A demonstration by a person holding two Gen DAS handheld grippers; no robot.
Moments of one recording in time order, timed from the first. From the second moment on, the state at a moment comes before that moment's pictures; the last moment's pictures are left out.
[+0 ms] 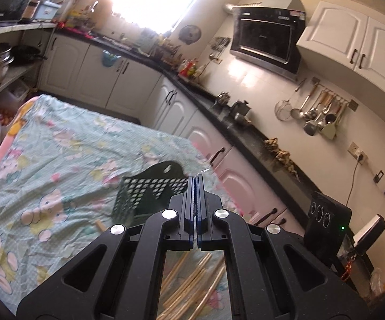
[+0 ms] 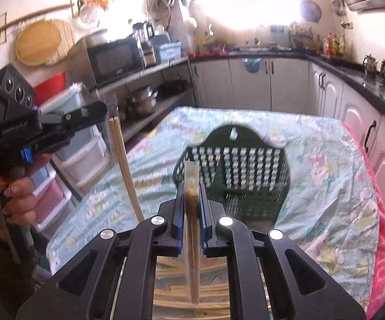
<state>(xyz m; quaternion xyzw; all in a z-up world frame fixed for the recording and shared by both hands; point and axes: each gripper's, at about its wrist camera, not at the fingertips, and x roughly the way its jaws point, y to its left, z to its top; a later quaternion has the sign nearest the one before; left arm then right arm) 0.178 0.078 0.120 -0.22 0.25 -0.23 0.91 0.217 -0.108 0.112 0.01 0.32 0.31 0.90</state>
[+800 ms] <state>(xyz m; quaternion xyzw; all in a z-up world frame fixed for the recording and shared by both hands) 0.215 0.029 0.212 -0.19 0.14 -0.24 0.94 0.252 -0.168 0.231 0.05 0.16 0.26 0.95</state>
